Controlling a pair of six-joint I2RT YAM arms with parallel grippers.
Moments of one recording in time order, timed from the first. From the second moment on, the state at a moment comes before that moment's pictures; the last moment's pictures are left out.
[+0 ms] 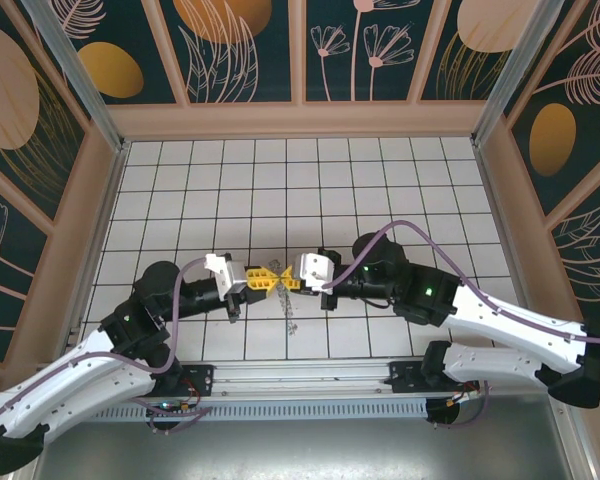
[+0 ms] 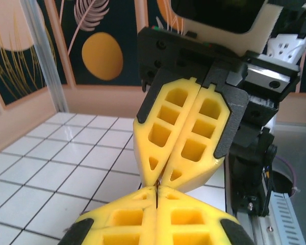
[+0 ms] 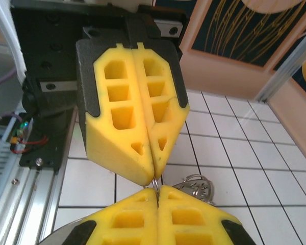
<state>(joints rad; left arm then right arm) -0.90 0.58 0.59 -0.03 0.41 0.05 1.15 0.97 0.93 -0.25 -0.24 -0.40</state>
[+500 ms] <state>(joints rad) -0.90 0.56 0.56 0.04 0.44 0.02 1.15 0.96 0.91 -0.19 -0.27 -0.37</state>
